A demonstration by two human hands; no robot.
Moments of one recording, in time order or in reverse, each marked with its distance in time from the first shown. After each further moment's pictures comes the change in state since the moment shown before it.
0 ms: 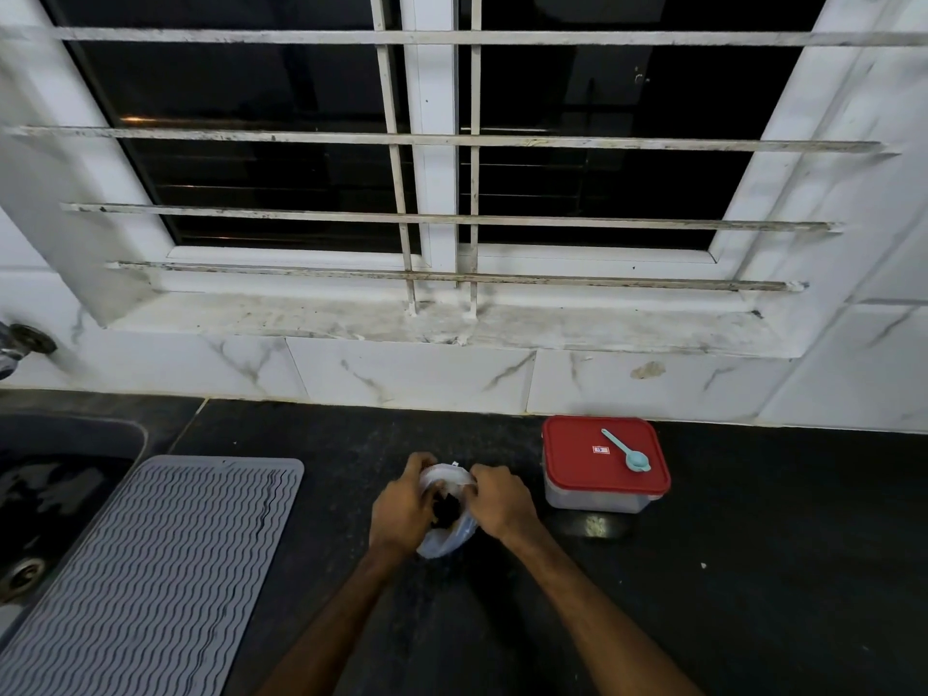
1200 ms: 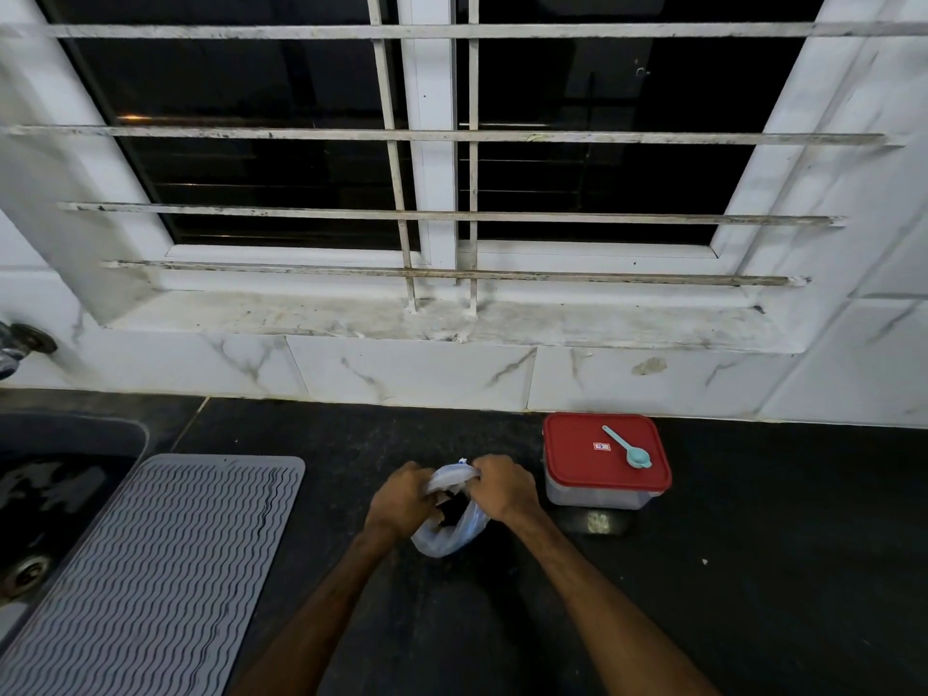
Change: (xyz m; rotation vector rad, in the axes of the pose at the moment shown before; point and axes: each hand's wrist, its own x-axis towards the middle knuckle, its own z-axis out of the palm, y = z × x) left_hand 0.023 -0.004 -0.005 0.173 -0.237 0.043; right_hand 0.010 0.002 -0.011 -0.029 -0.046 0.002
